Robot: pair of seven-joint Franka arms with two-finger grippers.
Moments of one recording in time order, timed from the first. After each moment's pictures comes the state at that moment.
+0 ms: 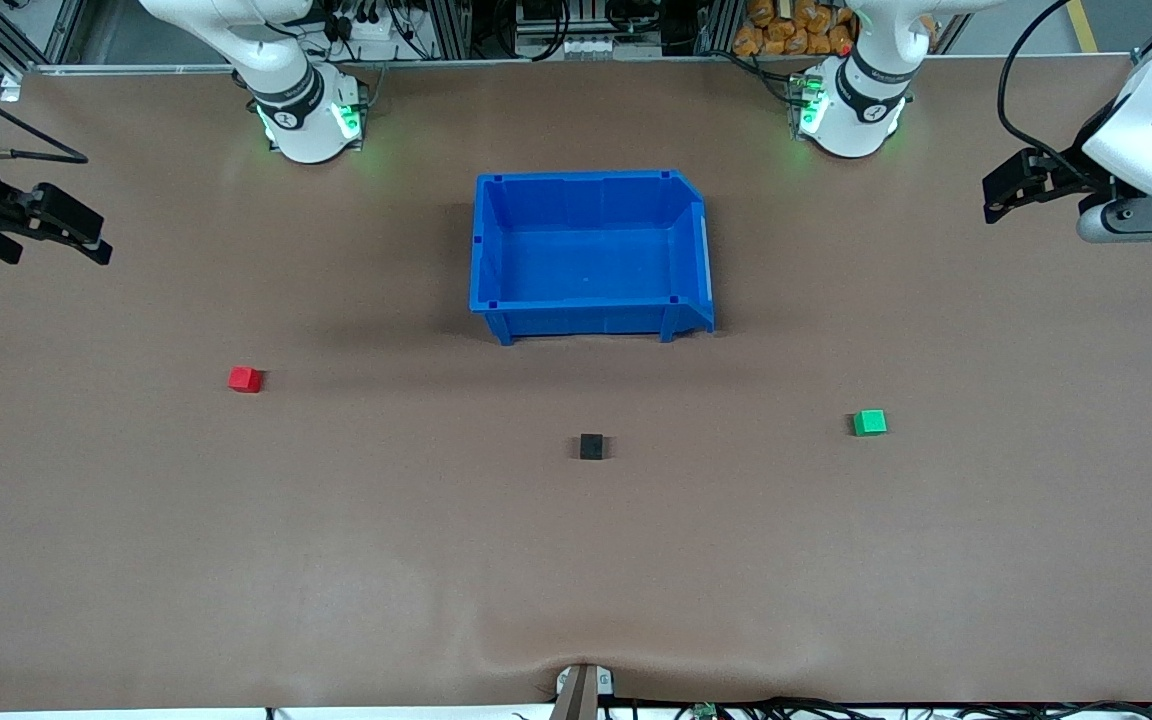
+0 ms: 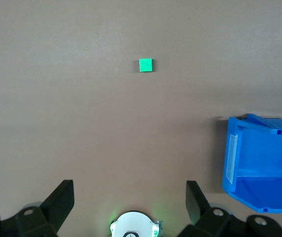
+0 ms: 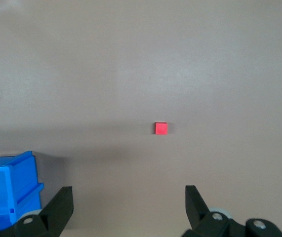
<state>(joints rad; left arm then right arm) 0.03 -0.06 -0.18 -1.57 0.07 1.45 -0.12 0.01 -0.03 0.01 -1.56 0.02 1.53 0.05</state>
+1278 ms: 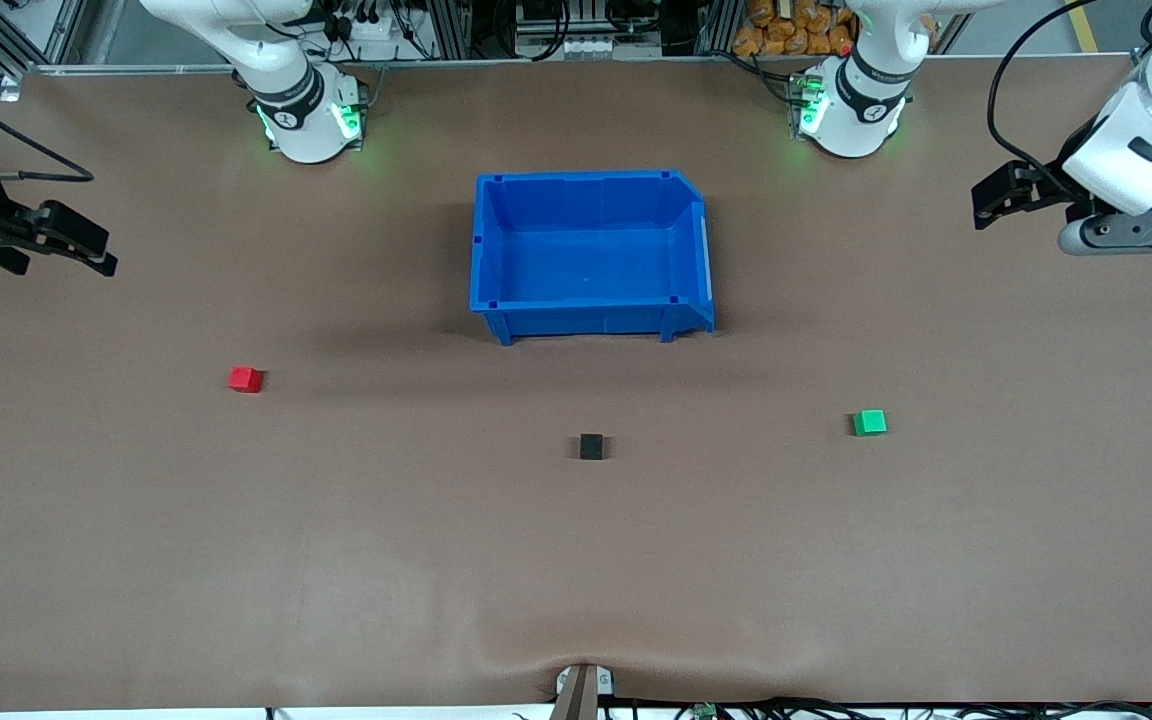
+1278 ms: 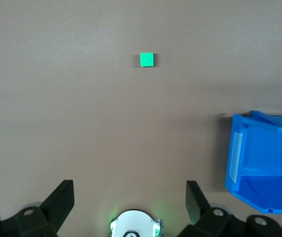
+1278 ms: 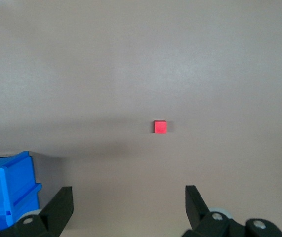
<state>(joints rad) 0.03 -0.06 -0.18 -1.63 0.07 1.48 -0.12 0.01 0.00 0.00 -1.56 0.02 1.54 0.05</state>
